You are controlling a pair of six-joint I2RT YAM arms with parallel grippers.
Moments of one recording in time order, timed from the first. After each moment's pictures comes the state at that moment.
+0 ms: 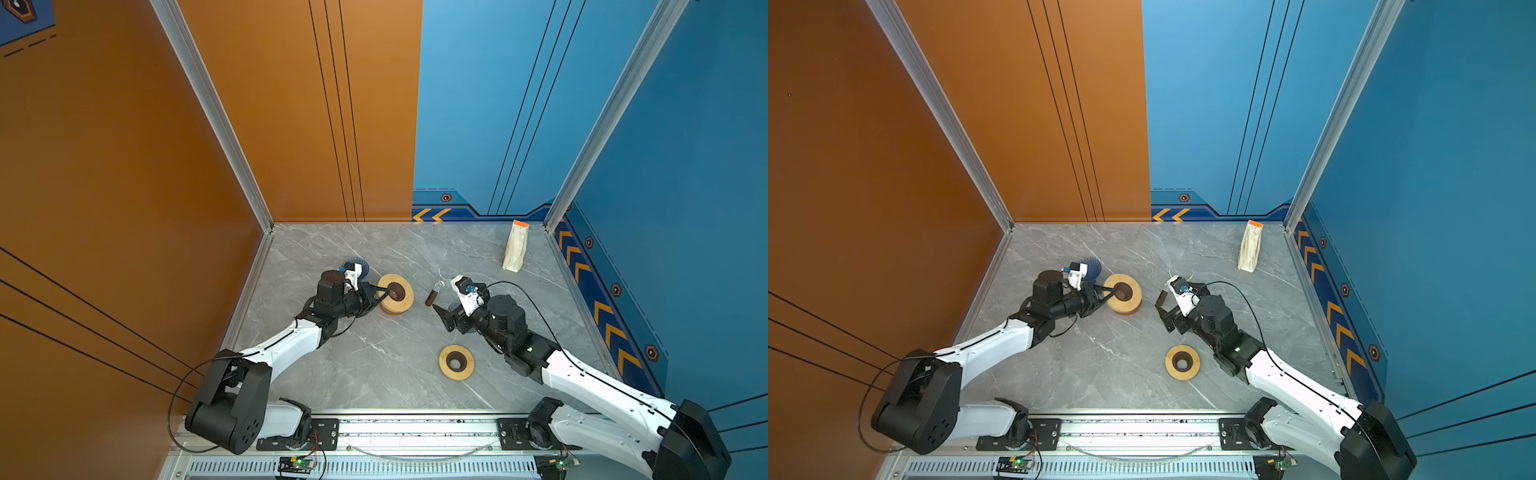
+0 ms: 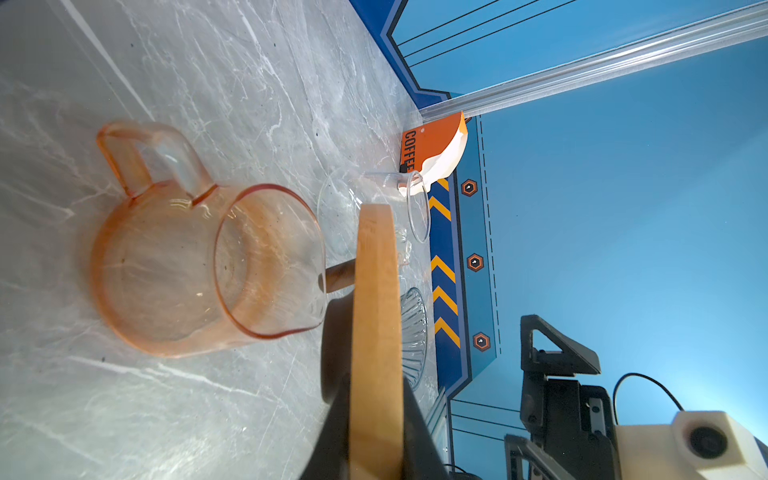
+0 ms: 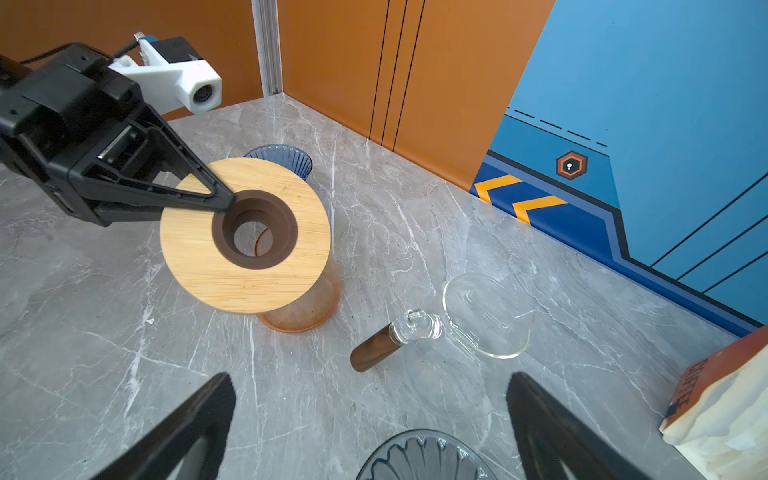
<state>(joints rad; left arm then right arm) -0.34 1.39 0.65 0.34 0.59 -1.05 0.69 1.00 0.55 0.14 0.10 -0.12</state>
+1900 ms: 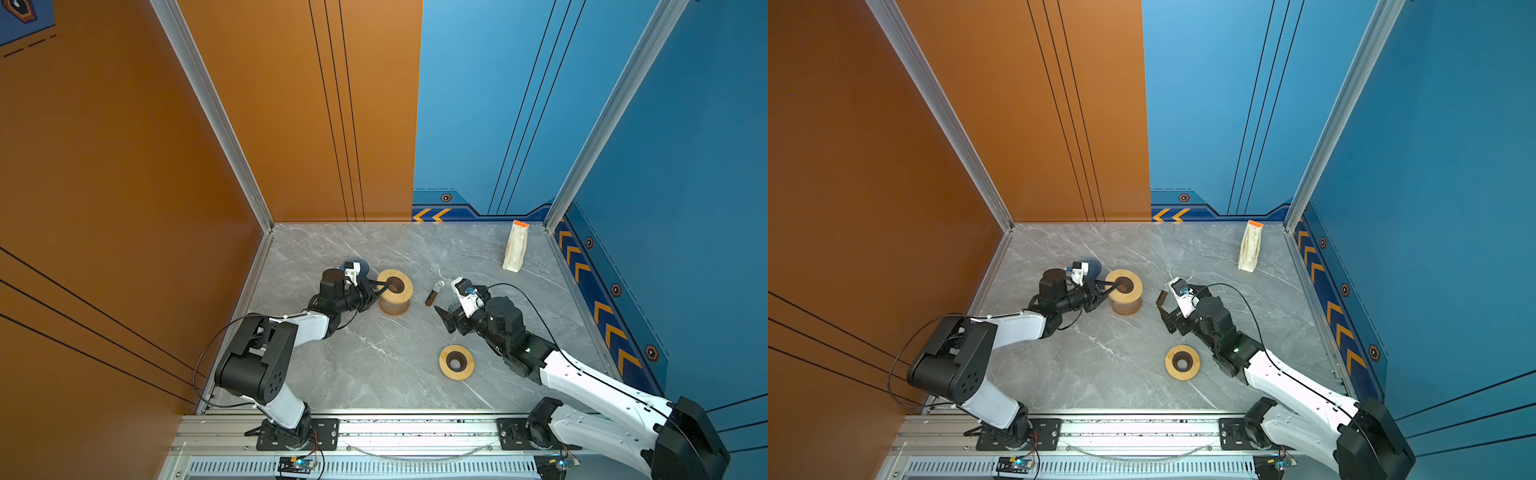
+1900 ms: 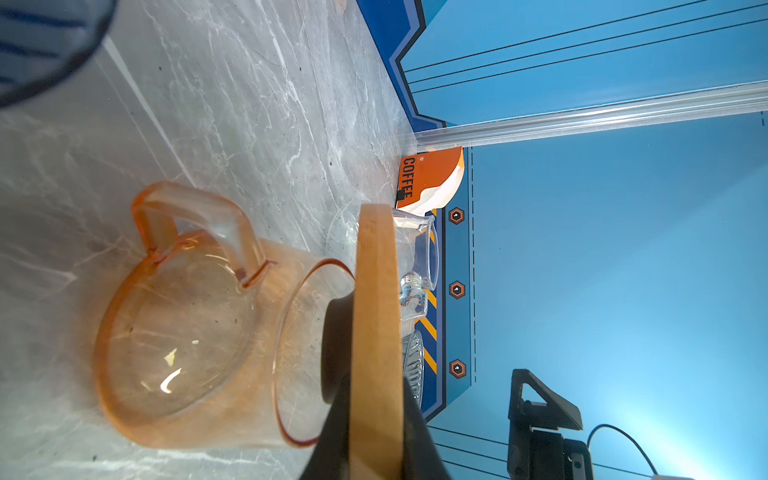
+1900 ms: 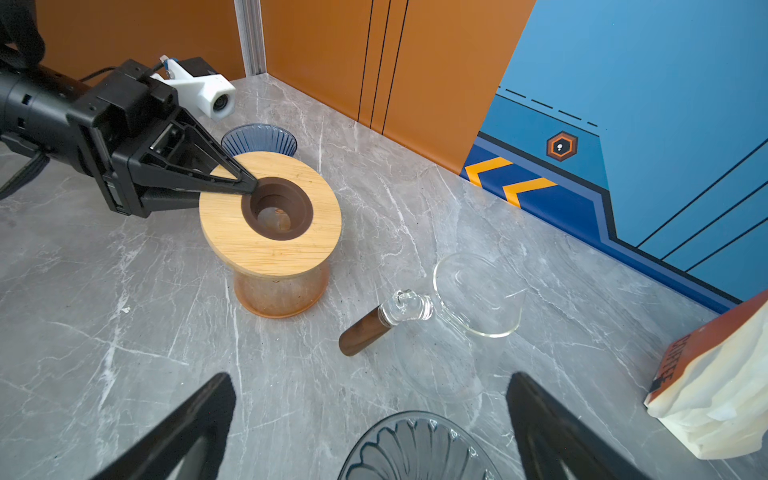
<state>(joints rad) -0.27 1.63 0.65 0.62 0.66 -1.18 0.69 1.02 0.54 0.14 0.14 -0.12</state>
